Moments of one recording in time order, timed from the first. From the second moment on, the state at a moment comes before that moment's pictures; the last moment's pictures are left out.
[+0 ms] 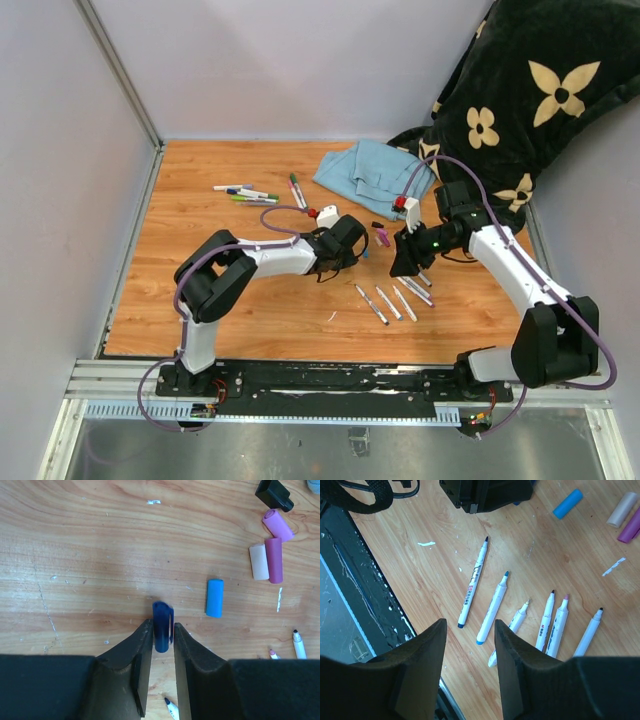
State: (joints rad) left arm -0.88 1.95 1.20 -0.16 -0.36 -1.03; right arm 0.23 1.35 1.03 -0.85 -0.73 -0.43
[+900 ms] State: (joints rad) left arm -0.88 1.54 0.91 -0.07 -0.43 -0.86; right arm 0.18 1.30 1.03 -0.85 -0.80 -0.46
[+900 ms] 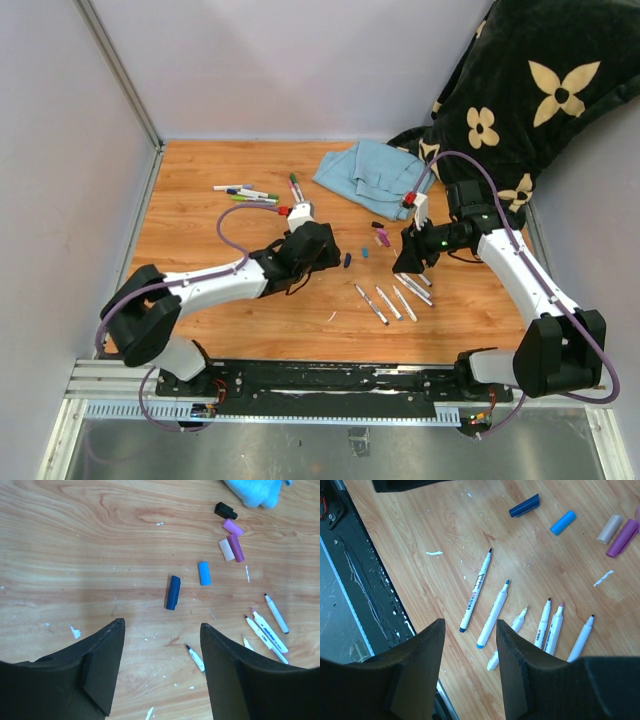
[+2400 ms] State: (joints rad) left arm -0.43 1.17 0.51 0.40 0.00 -0.58; right arm 0.14 1.27 1.03 -0.89 -0.84 -0.55
